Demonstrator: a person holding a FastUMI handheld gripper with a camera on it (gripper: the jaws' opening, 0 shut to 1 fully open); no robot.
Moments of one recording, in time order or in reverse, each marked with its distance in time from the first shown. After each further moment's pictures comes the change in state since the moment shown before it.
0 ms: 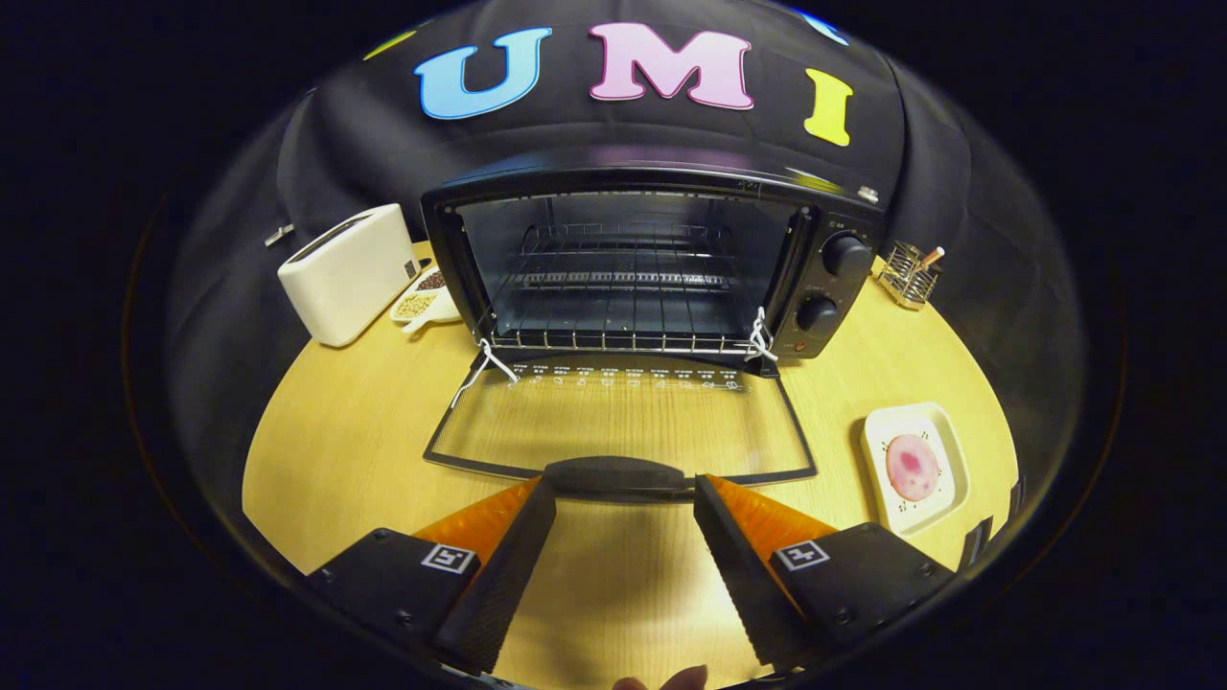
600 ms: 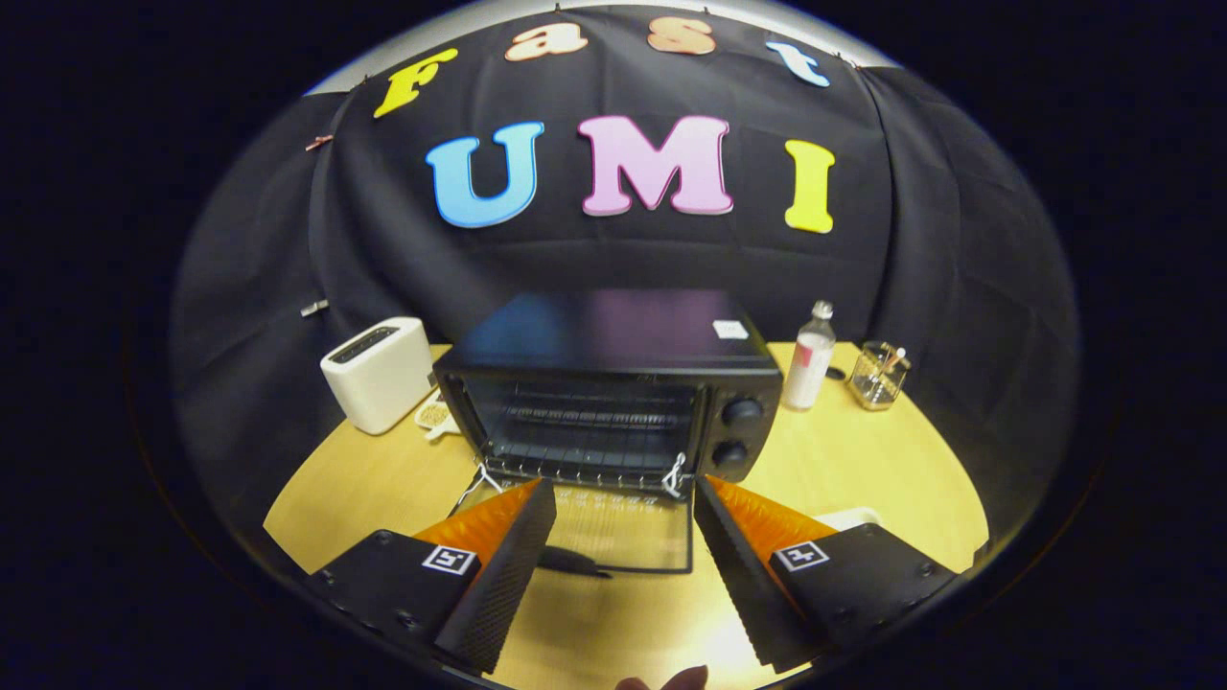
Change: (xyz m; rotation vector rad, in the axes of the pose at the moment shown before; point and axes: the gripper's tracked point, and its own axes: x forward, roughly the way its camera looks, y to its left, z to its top) arm -0.085 -0.080 0.123 -0.004 -0.353 0.060
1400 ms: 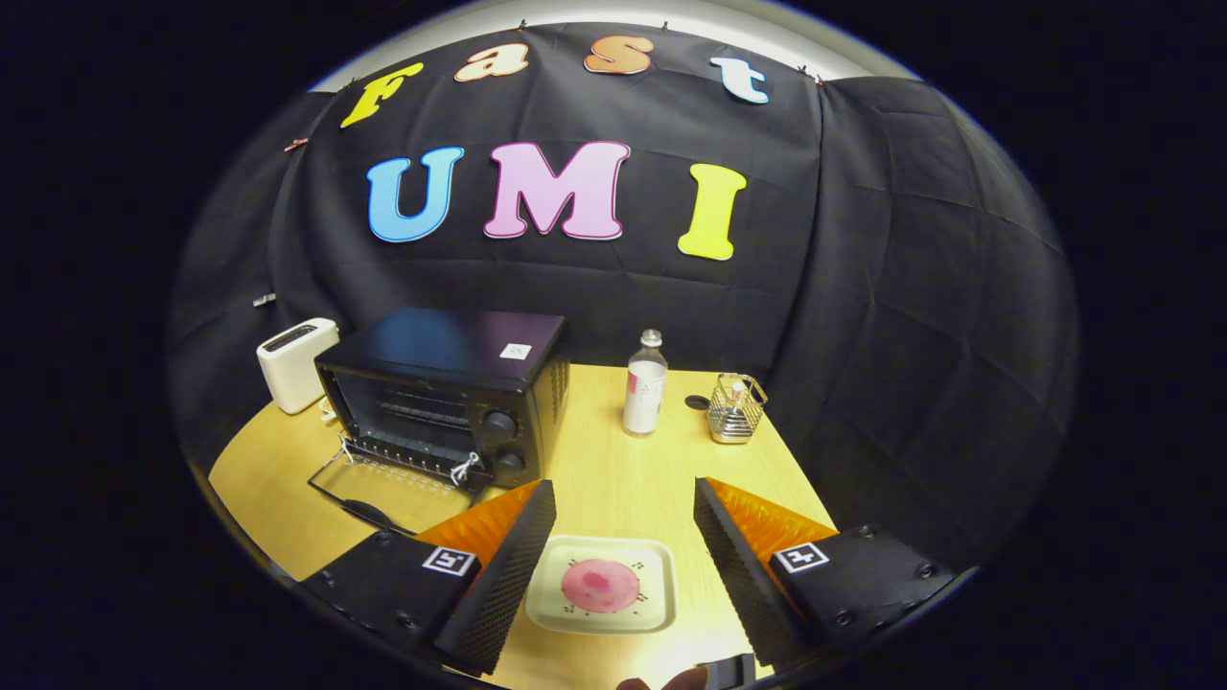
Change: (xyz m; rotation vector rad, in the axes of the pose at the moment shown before) arm -0.034 -0.215 -0.016 -0.072 0.024 -0.146
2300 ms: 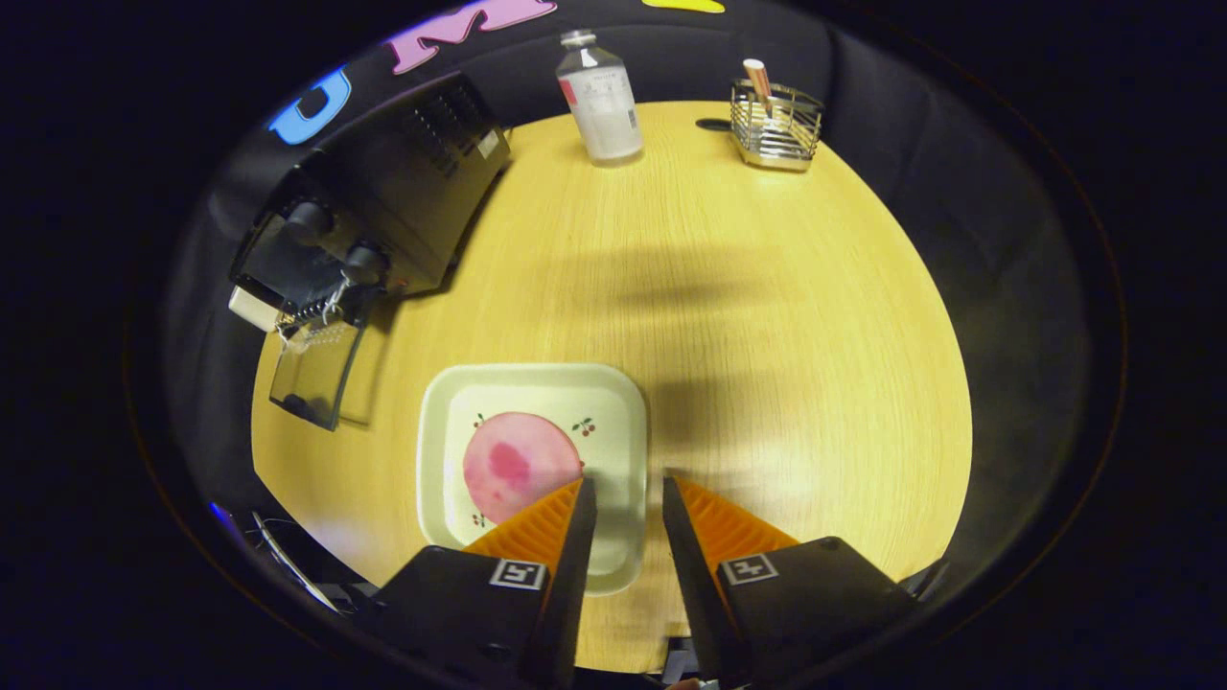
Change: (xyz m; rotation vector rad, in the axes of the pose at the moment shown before) arm 0.078 -0.037 -0.201 0.139 0.820 0.188
